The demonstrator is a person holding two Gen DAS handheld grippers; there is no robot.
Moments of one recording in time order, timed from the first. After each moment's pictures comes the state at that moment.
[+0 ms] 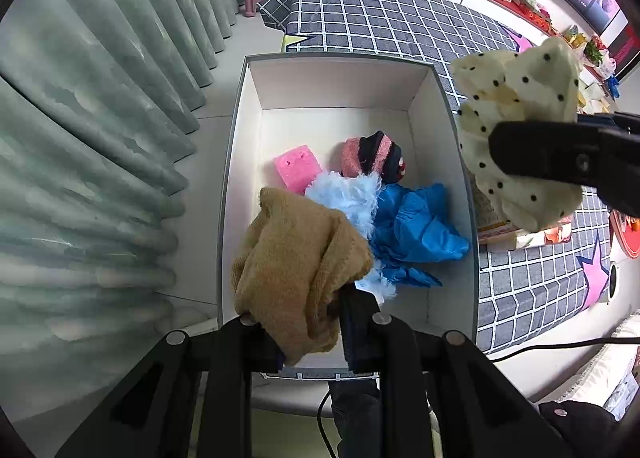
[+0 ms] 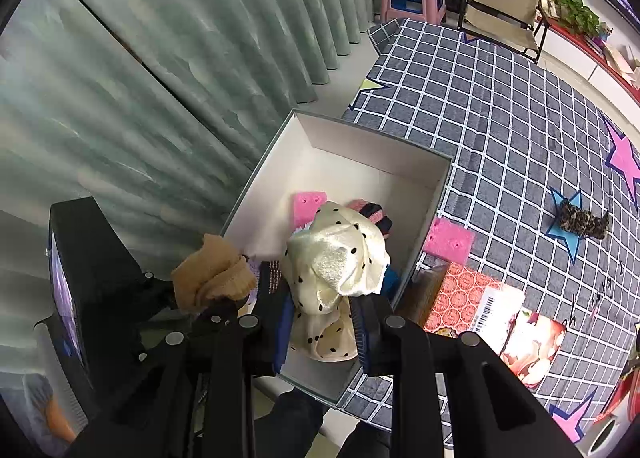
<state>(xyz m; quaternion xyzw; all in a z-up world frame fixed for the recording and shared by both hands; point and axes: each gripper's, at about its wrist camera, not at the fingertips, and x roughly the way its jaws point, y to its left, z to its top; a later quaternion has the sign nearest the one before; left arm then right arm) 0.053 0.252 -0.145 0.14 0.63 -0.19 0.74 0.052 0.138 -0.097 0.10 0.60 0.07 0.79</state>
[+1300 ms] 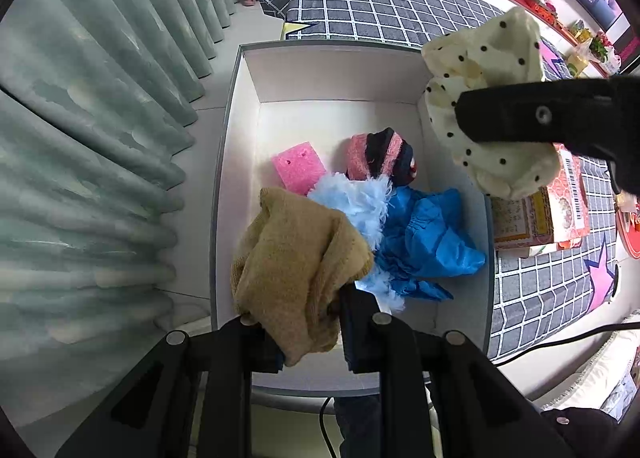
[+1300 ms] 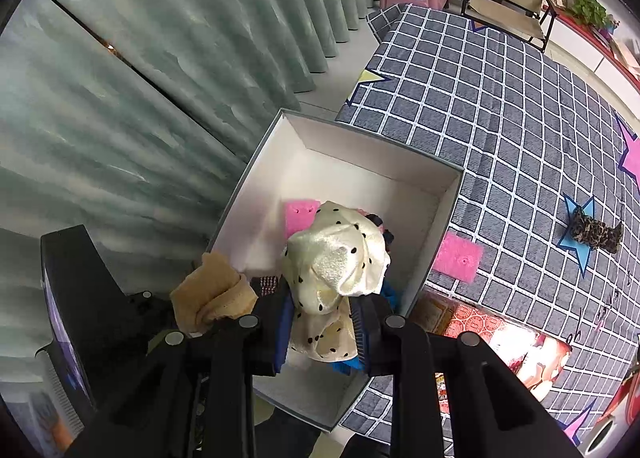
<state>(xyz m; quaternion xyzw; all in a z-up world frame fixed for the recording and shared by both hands) 0.070 0.246 -0.164 0.15 0.64 -0.18 0.73 0.089 0.133 -0.120 0.11 0.62 0.07 0.77</state>
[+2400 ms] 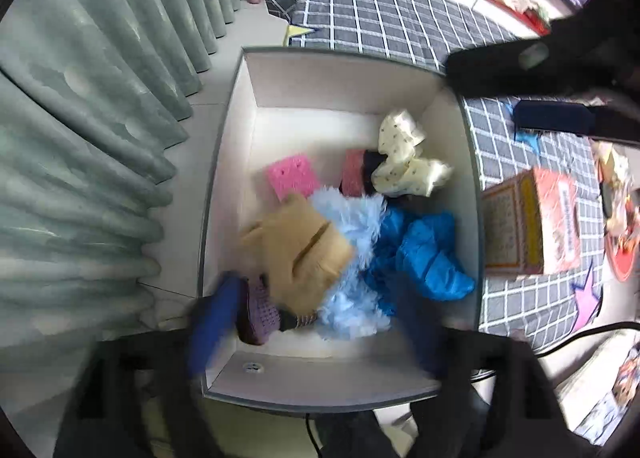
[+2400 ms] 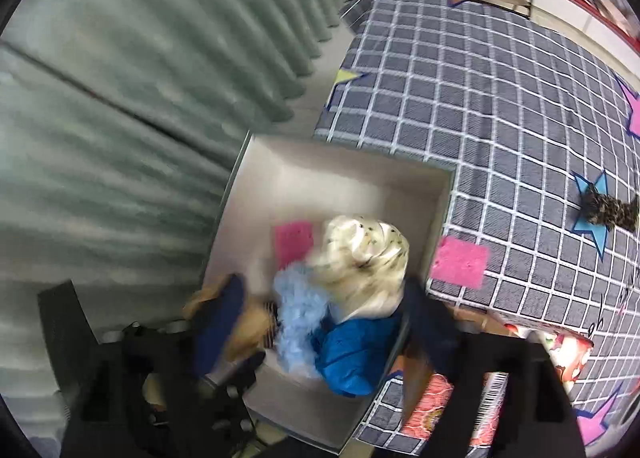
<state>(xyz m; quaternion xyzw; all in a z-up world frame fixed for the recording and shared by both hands) 0.083 0.245 -0.167 0.11 0.65 -0.18 0.73 0.109 0.094 -0.137 0.19 0.61 0.05 0.76</state>
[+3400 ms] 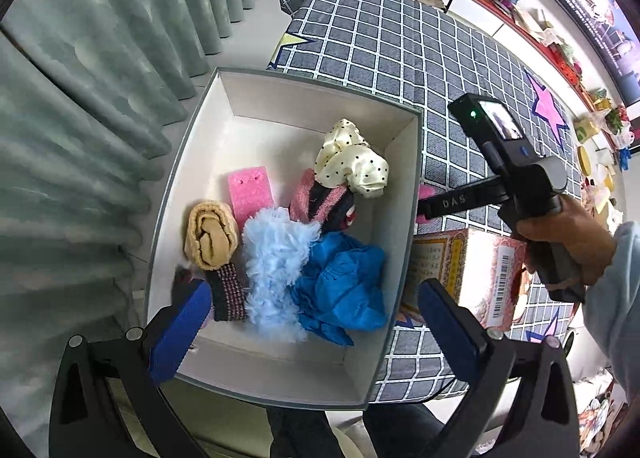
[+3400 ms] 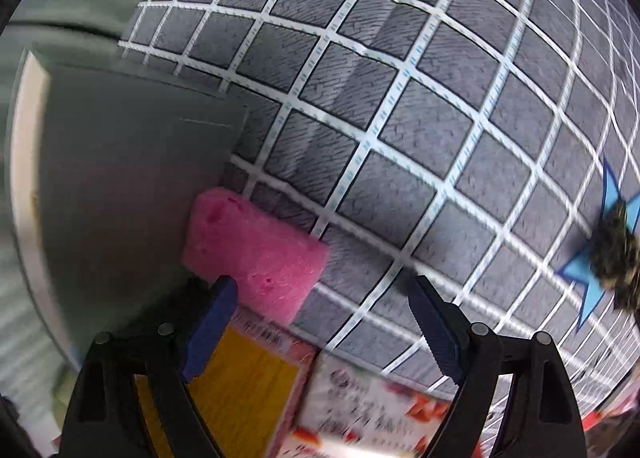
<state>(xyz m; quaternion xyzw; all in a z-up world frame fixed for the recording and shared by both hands) 0.090 0.186 -0.139 0.05 0.67 -0.13 0.73 0.151 -0.007 -0.317 0.06 0.78 0.10 0.62</state>
